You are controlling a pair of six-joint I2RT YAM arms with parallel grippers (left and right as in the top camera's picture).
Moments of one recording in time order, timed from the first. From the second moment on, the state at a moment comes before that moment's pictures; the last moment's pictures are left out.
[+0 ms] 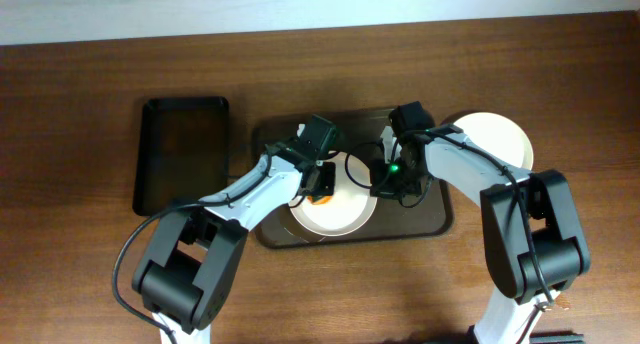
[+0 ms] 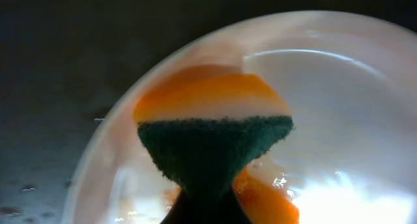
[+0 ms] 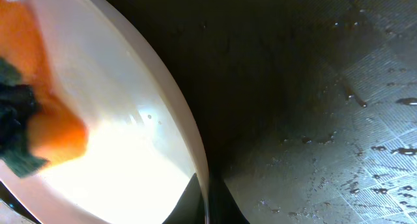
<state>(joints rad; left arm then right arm) -0.58 1.99 1.27 -0.54 -0.04 -0.41 0.24 1.93 1.16 -0.68 -0.40 0.29</state>
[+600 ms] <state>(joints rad) -0.58 2.12 1.51 -0.84 0.11 -0.37 0.25 1.93 1.16 -0.68 -0.43 0.29</state>
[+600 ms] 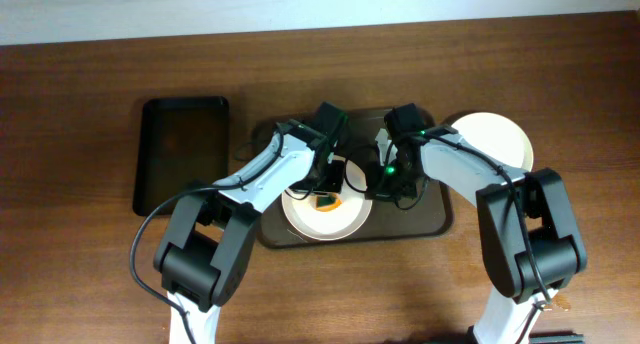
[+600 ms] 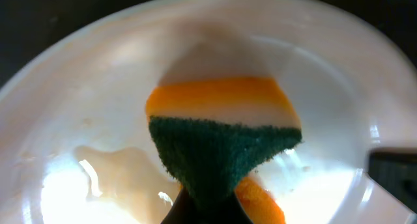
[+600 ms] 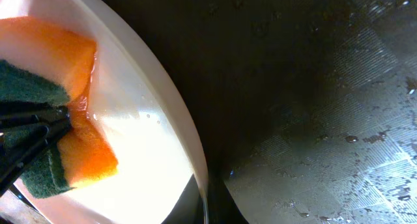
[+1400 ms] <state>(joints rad) 0.04 2.25 2.01 -1.38 -0.07 -0.30 0.26 1.94 1.29 -0.87 -0.28 0.34</state>
